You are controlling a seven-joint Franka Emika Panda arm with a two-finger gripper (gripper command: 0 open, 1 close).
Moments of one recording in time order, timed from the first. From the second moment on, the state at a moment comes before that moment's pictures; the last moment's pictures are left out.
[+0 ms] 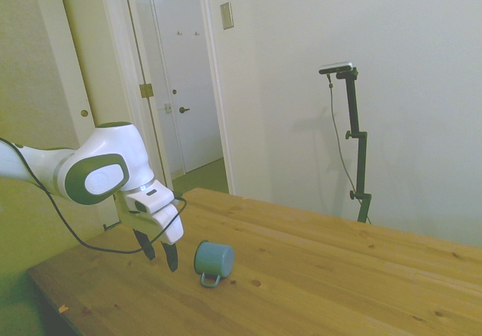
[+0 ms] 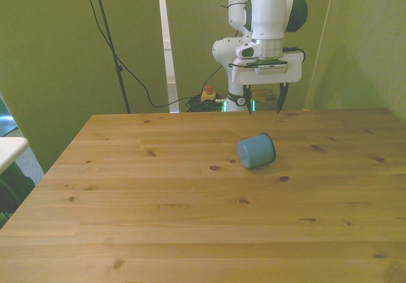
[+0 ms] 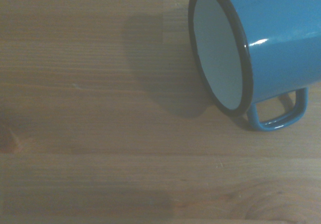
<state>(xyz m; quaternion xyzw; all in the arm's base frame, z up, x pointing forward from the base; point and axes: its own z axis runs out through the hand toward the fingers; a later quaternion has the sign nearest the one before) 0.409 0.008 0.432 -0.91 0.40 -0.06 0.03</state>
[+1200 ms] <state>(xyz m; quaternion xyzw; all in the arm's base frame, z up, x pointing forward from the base) 0.491 0.077 0.417 -0.87 0.39 -0.22 -0.21</state>
